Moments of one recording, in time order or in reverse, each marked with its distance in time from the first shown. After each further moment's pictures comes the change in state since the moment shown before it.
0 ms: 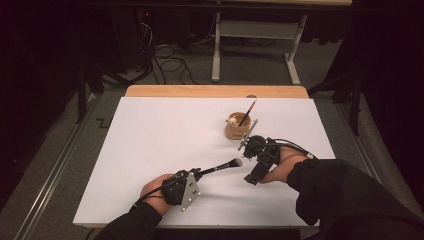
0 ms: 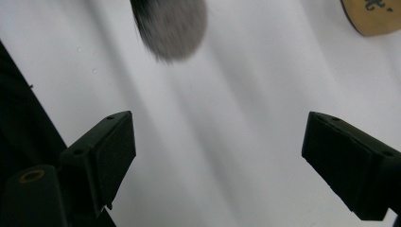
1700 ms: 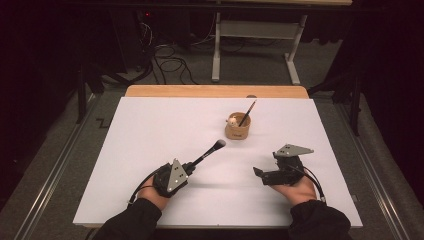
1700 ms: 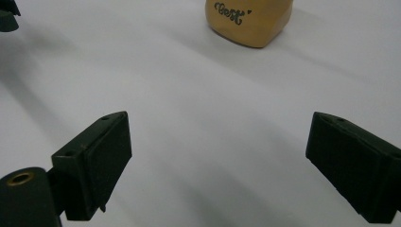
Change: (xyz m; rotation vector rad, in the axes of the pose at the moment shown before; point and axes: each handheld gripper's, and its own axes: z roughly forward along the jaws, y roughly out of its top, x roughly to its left) left arm 0.024 -0.023 0.004 0.004 -0.044 -0.323; right arm -0.018 -0.099 0.072 -0.673 -0.139 0.416
